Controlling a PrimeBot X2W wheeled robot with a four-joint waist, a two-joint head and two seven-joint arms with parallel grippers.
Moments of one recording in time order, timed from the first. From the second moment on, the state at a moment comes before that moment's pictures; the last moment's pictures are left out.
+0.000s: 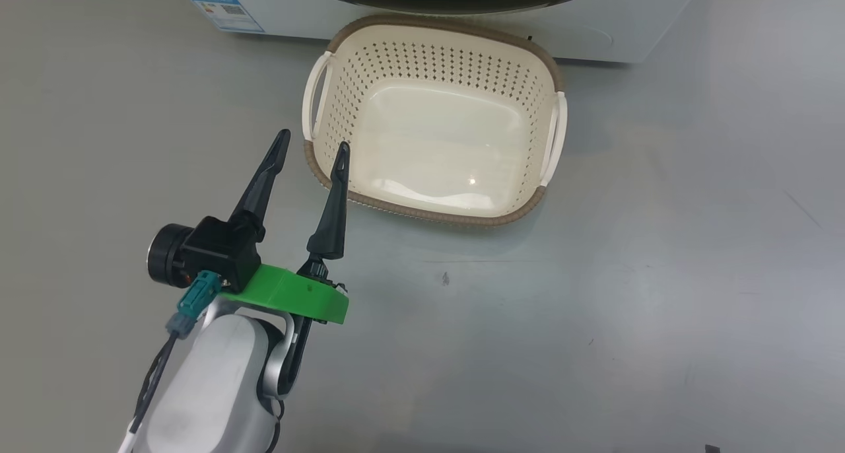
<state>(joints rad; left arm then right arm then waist) -0.39 0.04 -0.39 0.17 -0.39 0.02 -0.25 -0.90 -0.29 -0.09 0.30 1.60 -0.01 0.52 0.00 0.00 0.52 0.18</state>
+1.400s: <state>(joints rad) -0.43 0.03 -0.47 0.15 -0.42 0.07 -0.25 -1.14 -0.34 -0.07 0.51 1.67 -0.10 0.69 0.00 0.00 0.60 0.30</state>
